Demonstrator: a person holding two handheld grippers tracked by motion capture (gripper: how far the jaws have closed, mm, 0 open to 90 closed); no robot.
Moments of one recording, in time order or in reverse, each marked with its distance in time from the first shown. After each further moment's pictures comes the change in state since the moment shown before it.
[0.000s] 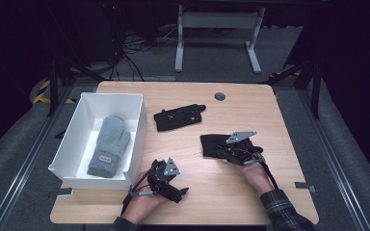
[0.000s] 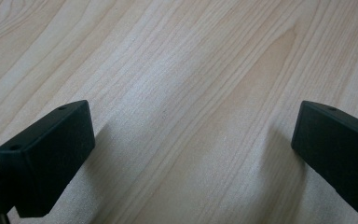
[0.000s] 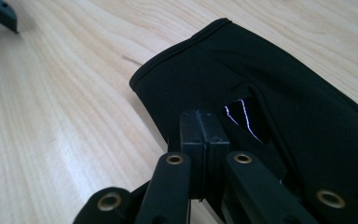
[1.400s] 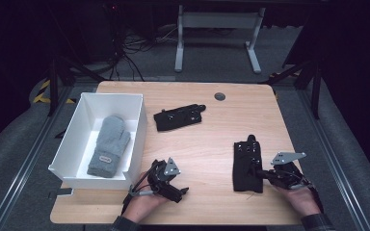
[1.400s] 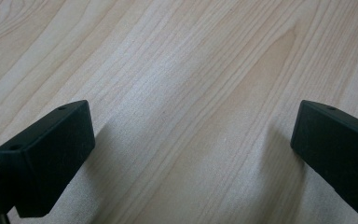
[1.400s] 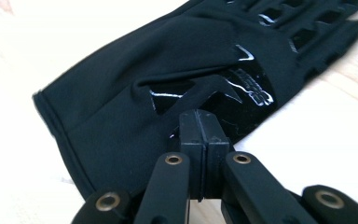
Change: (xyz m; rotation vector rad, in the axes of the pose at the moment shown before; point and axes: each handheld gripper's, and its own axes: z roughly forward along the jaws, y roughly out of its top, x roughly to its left) left arm 0.000 0.001 0.000 -0.001 0.001 -0.001; right arm -0.011 -0.090 -0.107 0.097 -0.086 0.078
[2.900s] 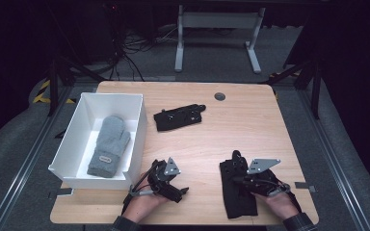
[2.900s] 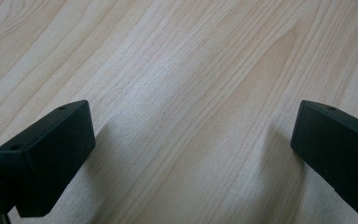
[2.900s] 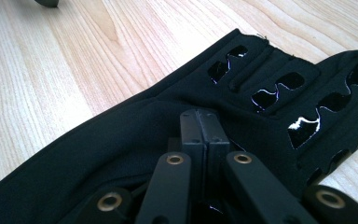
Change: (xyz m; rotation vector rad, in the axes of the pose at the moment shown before) left arm 0.000 0.000 0.000 0.000 0.001 0.001; right arm 0.057 0.025 0.032 -0.041 0.140 -0.145
